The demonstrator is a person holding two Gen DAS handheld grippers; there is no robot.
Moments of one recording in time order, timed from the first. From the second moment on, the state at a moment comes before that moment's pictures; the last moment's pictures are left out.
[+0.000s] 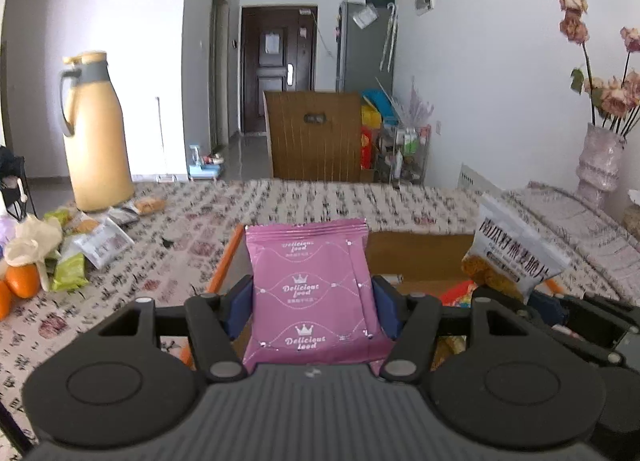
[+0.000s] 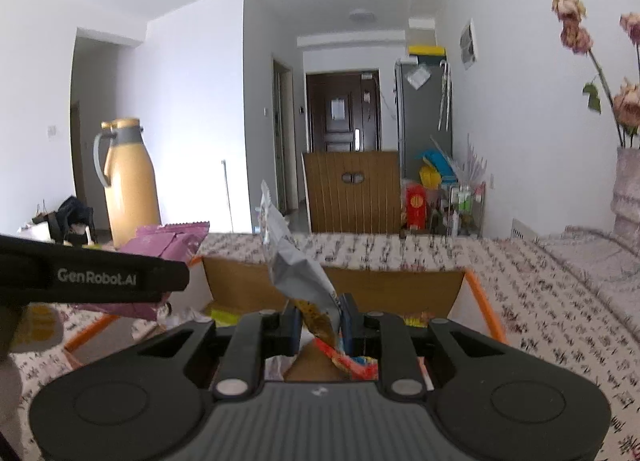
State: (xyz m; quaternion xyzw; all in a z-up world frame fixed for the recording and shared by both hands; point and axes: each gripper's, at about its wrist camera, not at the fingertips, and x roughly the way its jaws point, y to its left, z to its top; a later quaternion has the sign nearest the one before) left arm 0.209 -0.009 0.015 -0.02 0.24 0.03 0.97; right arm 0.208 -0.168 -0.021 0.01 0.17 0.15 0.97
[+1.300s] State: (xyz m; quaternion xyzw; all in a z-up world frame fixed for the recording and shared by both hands) left arm 0.182 -0.001 0.034 -0.06 0.22 0.06 0.97; right arm 0.198 -0.180 -0.013 0.02 0.18 0.12 0.98
